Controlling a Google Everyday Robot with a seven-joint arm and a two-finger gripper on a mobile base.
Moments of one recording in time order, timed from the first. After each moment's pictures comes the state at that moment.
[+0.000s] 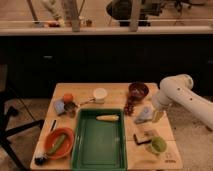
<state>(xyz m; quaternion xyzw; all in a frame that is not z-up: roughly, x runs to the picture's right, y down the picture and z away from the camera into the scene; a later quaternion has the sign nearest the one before) 0.263 0.124 0.796 -0.26 -0.09 -0.04 0.96</state>
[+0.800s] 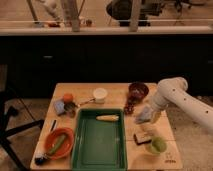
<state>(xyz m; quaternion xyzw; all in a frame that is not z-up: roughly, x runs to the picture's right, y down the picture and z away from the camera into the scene) 0.263 0.142 0.839 -0.27 -0.11 -0.06 0.95</state>
